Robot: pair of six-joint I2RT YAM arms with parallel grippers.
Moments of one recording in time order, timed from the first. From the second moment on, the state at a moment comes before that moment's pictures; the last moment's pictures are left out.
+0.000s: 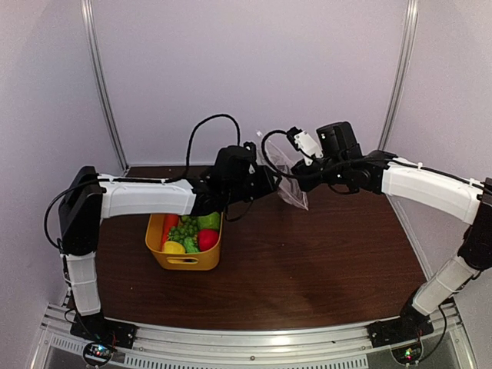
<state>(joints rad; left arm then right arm) -0.95 1.96 1.49 0.19 -0.13 -0.87 0.69 1.53 1.32 -0.32 0.10 -0.04</state>
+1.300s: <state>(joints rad) -0.80 1.61 1.41 -0.20 -0.03 -0.37 0.46 1.47 1.37 -0.19 0.64 -0.27</state>
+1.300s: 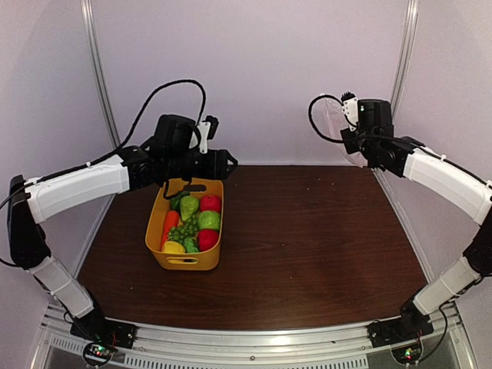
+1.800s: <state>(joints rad) -0.59 1.73 1.32 -0.54 -0.06 -0.30 0.55 1.55 1.19 -0.31 0.10 -0.25</state>
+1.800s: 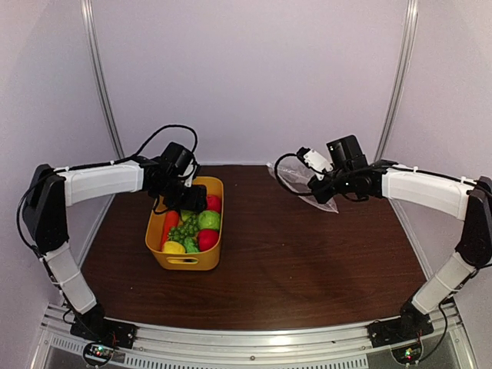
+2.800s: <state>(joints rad) -0.59 1.91 1.35 -0.55 0.10 -0.32 0.55 1.52 1.13 -0.28 -0.07 -0.24</state>
